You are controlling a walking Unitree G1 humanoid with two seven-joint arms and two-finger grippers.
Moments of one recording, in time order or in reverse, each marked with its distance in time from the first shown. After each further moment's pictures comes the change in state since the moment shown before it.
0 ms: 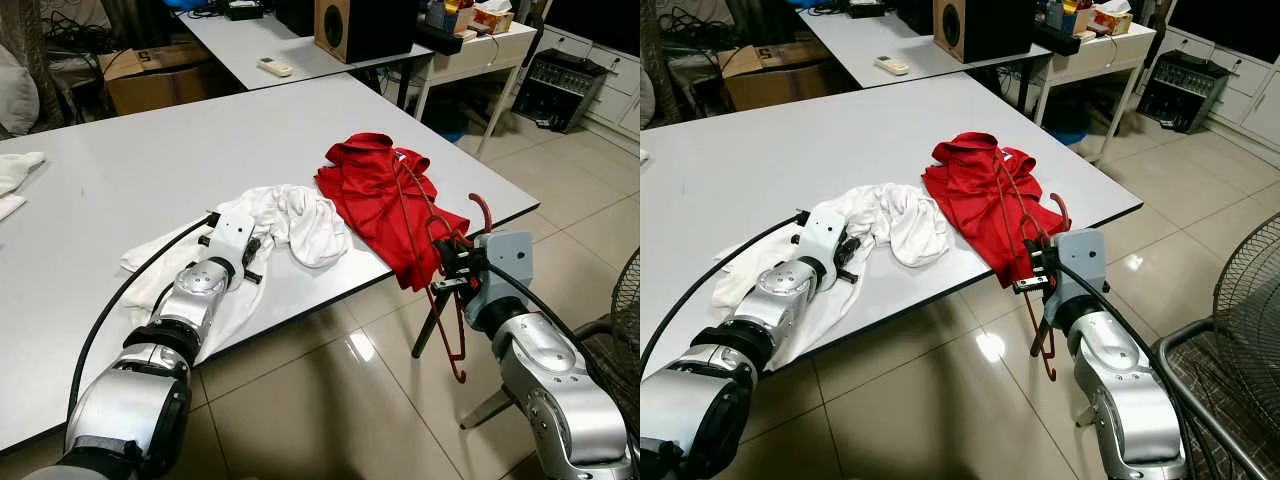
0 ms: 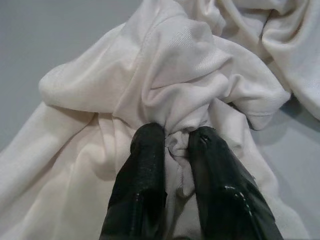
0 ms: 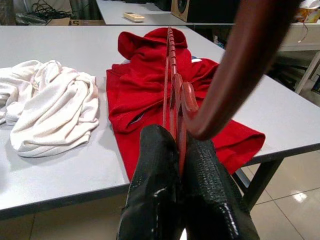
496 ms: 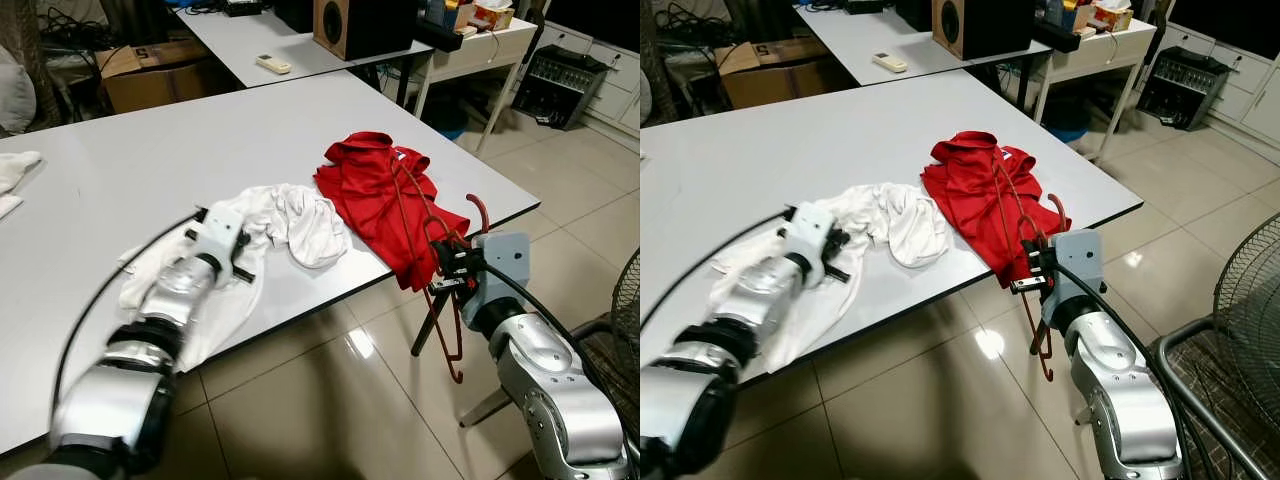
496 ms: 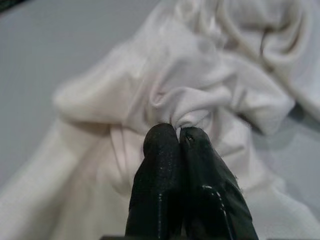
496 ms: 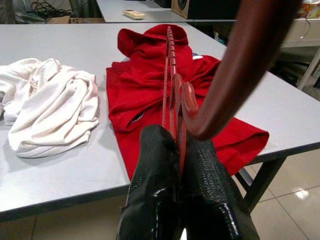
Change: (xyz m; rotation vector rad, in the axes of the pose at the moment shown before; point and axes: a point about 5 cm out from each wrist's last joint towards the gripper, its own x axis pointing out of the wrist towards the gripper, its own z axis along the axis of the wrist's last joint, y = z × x) left arm -0.008 0.026 0.007 0.055 -0.066 -0.076; right arm 0.001 0.003 -0.001 0.009 0.000 0.003
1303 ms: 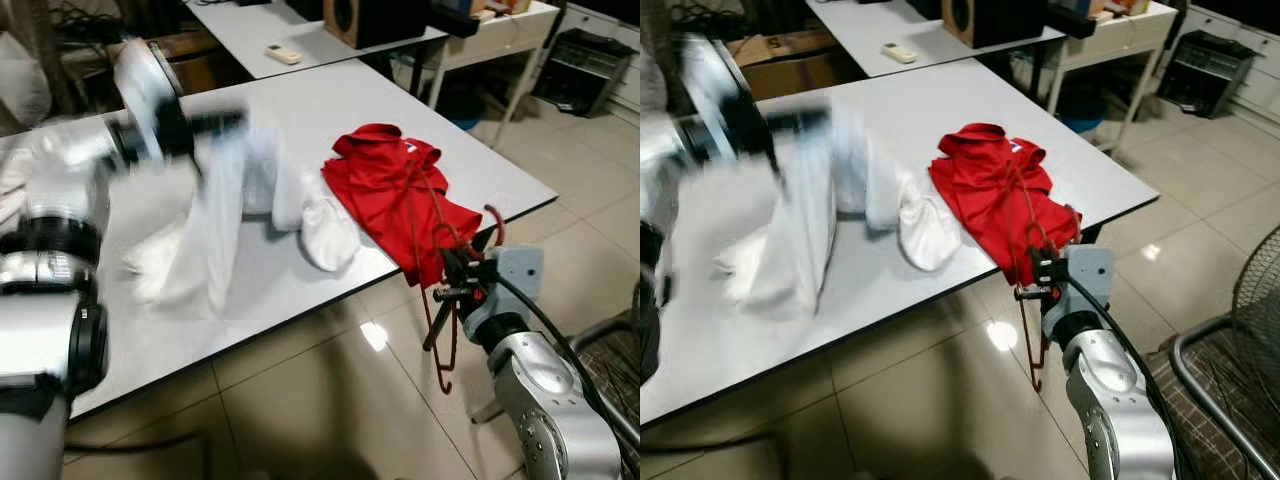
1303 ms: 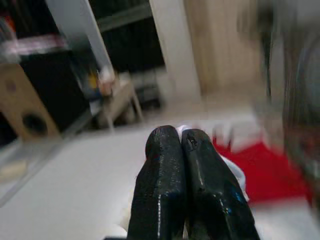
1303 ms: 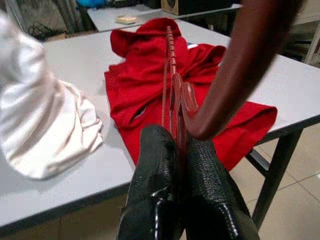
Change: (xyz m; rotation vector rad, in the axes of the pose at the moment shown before) left arm -0.056 0.080 0.172 0.078 -0.621 -0.486; right arm -0.013 0.004 -0.007 0.126 -0.037 -0.065
